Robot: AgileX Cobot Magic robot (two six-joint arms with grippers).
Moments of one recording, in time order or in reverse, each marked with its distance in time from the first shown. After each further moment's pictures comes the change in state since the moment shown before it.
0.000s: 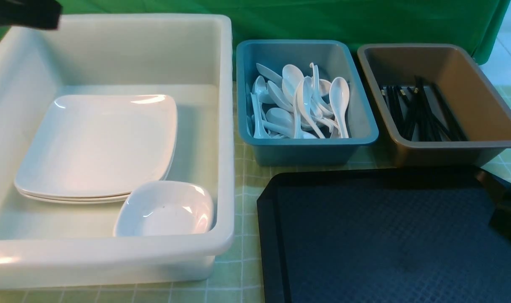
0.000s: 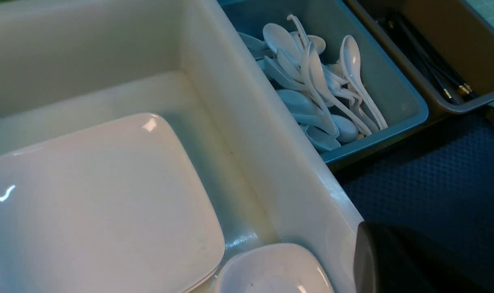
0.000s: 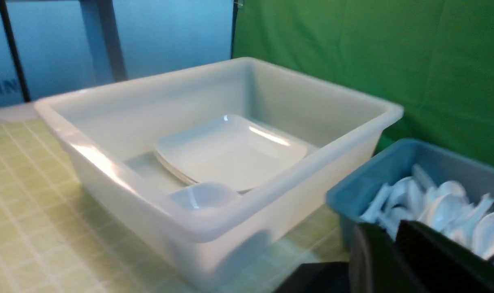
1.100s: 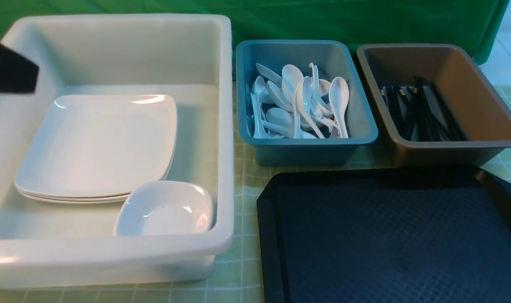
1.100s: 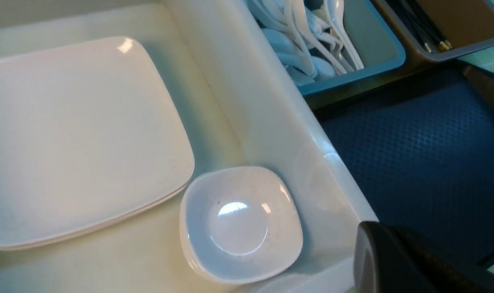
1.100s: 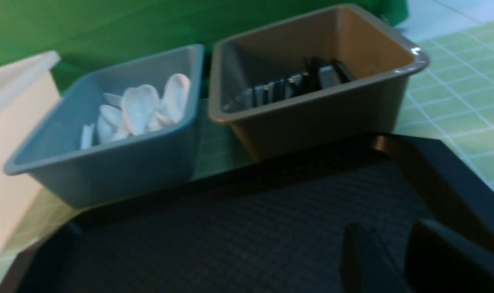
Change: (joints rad) right arm -0.902 -0.449 0.578 0.253 -0.110 0.000; left arm 0.000 -0.117 0.143 0.029 0.114 -0.105
